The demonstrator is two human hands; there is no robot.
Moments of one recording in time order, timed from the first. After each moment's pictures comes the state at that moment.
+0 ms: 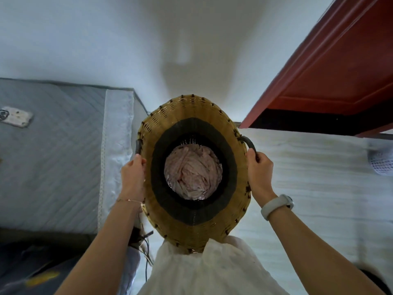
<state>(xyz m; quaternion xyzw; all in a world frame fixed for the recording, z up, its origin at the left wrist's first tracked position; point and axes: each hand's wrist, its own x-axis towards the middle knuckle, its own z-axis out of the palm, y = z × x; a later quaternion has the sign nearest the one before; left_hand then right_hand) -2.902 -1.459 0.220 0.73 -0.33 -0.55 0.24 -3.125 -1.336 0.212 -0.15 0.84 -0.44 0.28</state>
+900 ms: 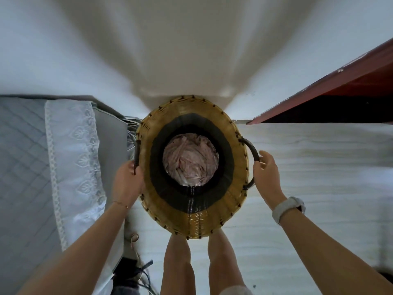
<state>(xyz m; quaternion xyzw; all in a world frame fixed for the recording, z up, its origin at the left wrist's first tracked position) -2.969 -1.653 -0.002 0.69 -0.60 -0.40 -0.02 -3.222 -1.496 0.004 -0.11 0.89 -0.28 0.35</state>
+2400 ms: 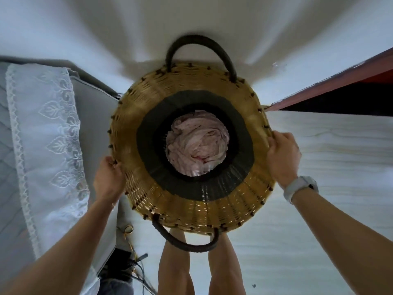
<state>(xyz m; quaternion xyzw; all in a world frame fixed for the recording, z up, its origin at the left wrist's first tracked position) -2.935 -1.656 -0.099 0.76 -0.57 -0.30 -0.08 -3.250 -1.524 -0.066 -0.26 0.92 -0.14 0.24</state>
